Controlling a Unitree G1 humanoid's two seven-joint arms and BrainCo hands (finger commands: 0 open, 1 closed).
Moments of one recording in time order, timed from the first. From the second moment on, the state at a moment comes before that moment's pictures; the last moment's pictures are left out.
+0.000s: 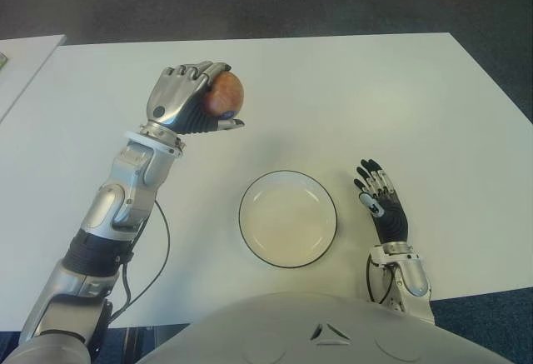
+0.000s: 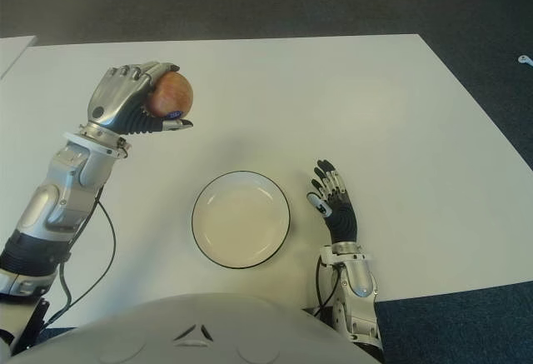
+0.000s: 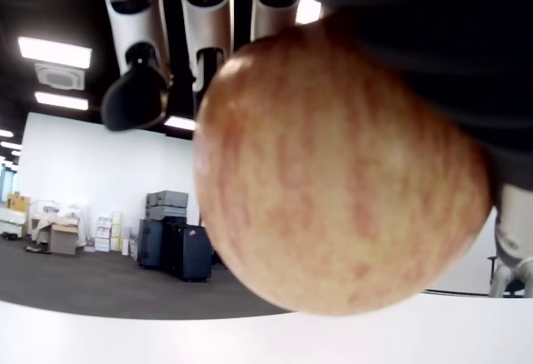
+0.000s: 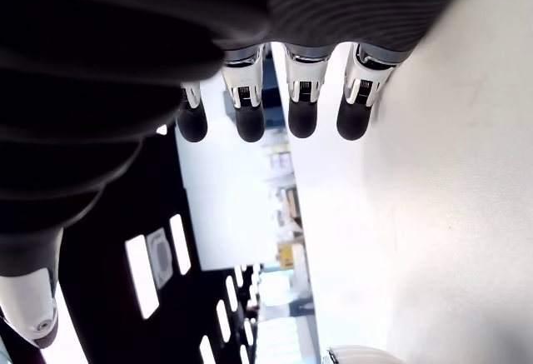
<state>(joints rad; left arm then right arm) -0.13 0.59 -0.17 -0.30 0.84 -0.06 0.05 0.43 -0.04 -0.06 0.04 0.21 -0.36 0.24</state>
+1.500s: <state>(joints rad) 0.08 0.37 -0.41 -0.50 1.05 -0.12 -0.11 0.43 -0.04 -0.06 0.04 0.19 -0.37 0.23</state>
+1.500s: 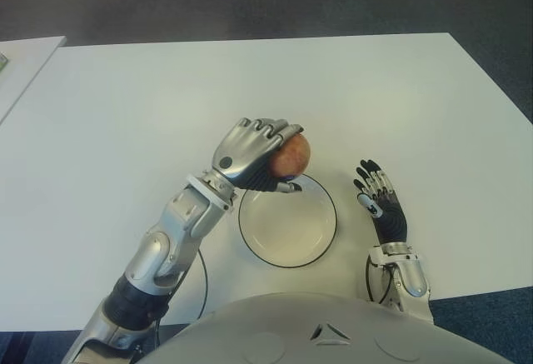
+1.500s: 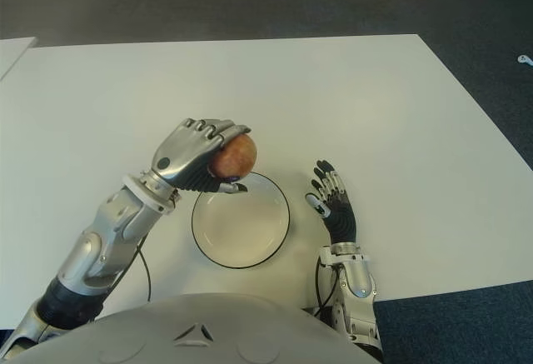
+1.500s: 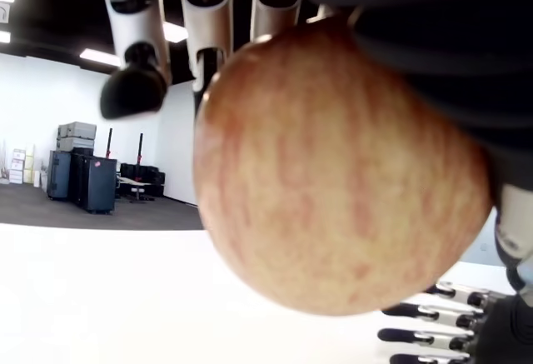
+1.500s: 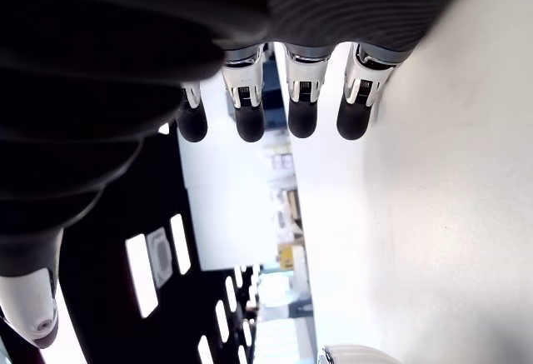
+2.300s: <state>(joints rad) 0.15 0.34 -0.49 -0.47 1.06 -0.13 -0.15 0.43 -0.05 -0.05 0.04 0.18 -0.37 0.23</state>
